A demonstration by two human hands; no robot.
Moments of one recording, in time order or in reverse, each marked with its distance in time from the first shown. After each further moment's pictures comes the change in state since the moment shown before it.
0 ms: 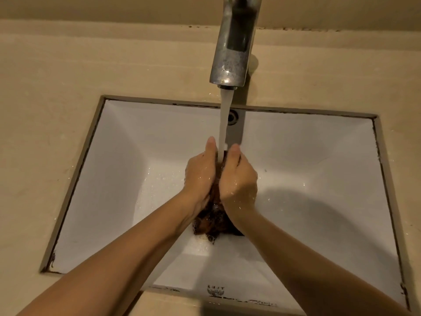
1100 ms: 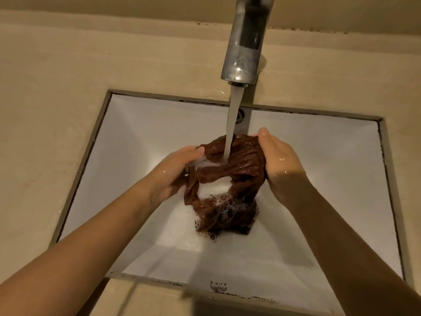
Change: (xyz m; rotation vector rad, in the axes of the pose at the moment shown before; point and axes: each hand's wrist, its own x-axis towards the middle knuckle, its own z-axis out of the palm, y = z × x) left_hand 0.026 -0.001 -0.069 -0.064 -0.359 -0.153; right_hand 0.025 -0.035 -0.066 0.156 -0.369 0.055
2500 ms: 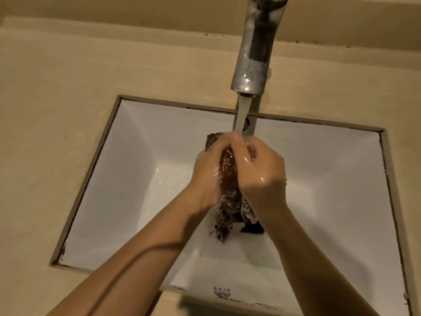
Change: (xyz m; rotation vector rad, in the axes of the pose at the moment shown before) left_hand -0.015 0.019 0.073 -0.350 0.157 0.107; right_hand -0.015 -0.001 0.042 -0.370 0.164 -0.338
